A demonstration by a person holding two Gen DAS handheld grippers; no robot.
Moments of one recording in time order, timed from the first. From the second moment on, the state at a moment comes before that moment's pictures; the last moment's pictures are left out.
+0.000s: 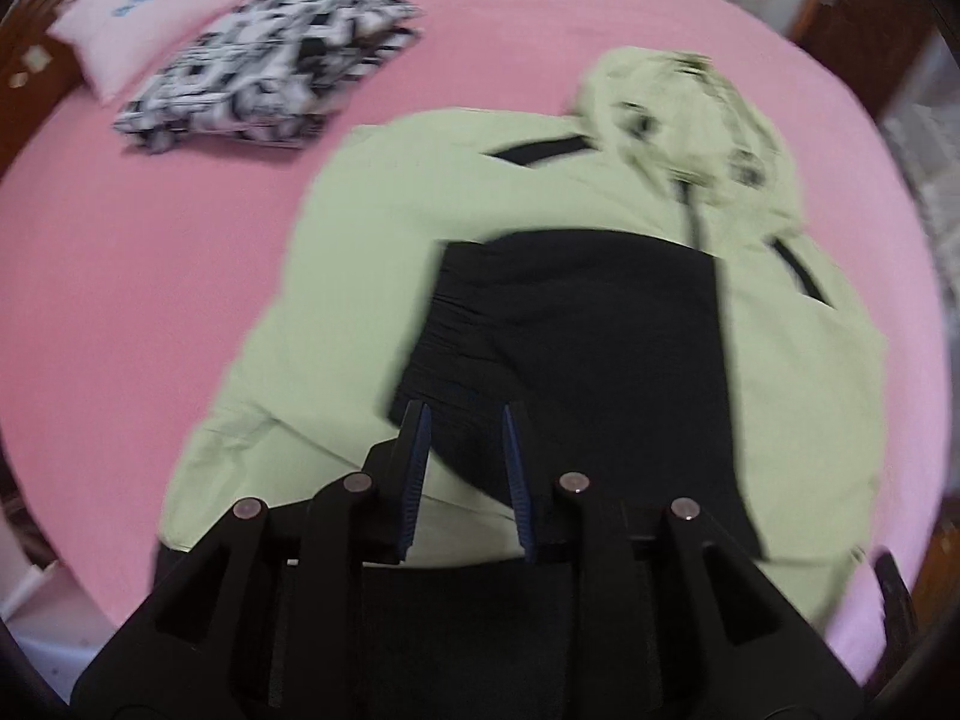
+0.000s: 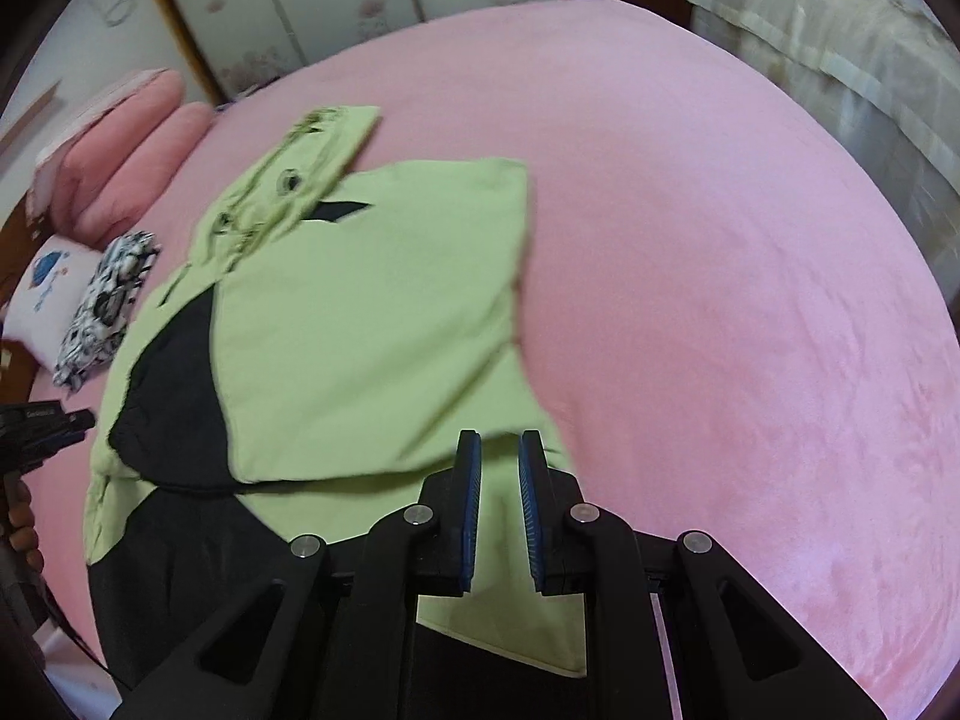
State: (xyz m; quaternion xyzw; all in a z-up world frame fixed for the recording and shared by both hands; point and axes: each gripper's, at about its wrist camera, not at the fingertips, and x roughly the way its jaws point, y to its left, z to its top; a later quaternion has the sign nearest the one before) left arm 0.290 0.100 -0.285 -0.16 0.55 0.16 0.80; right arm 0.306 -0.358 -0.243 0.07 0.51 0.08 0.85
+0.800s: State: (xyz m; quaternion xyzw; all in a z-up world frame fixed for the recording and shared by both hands) left arm 0.297 0.085 -0.350 -0.06 0.61 0.19 0.77; right arm 0.348 -0.377 -0.294 0.11 0.55 0.03 0.83
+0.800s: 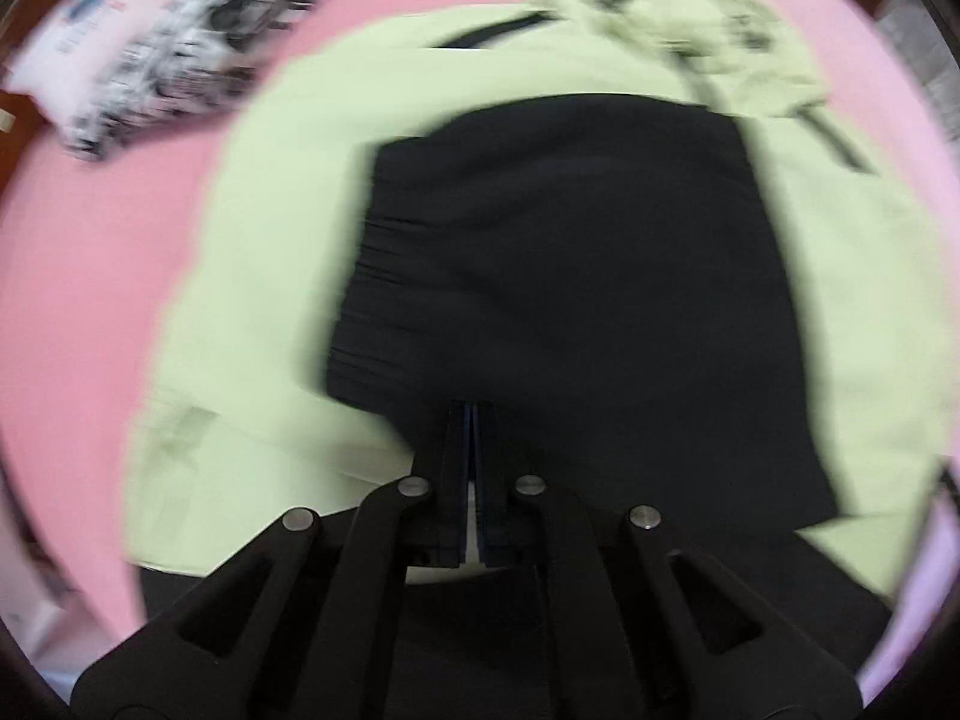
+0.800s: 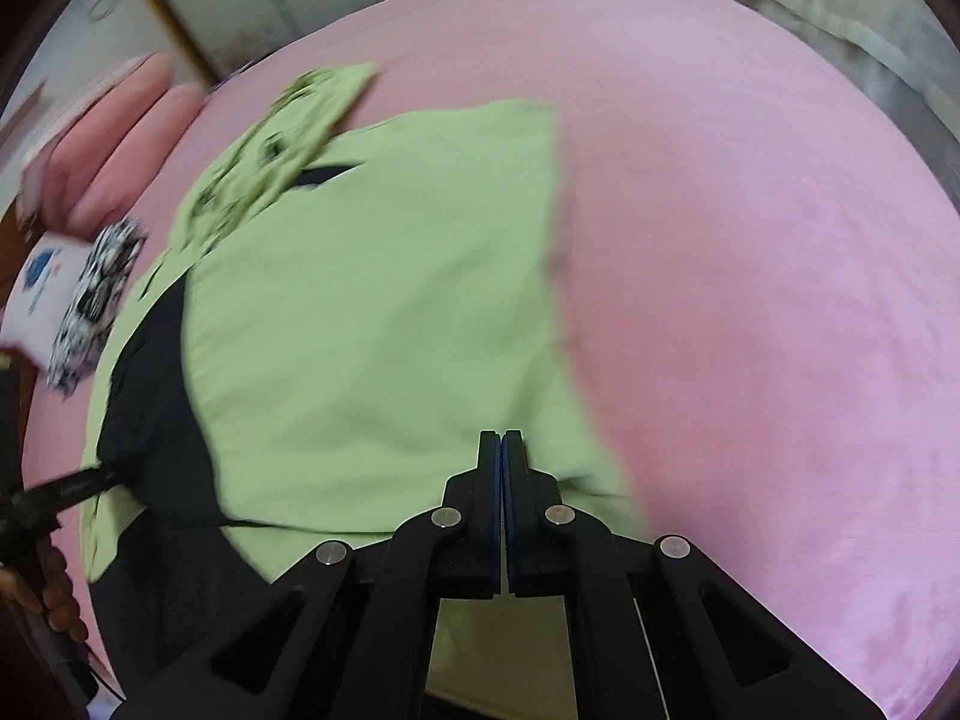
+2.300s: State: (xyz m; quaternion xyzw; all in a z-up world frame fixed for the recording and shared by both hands) left arm 0.428 0.091 -0.353 -0.08 0.55 0.25 0.79; right arm 0.528 -0.268 -0.315 0.08 0.54 0.14 0.82
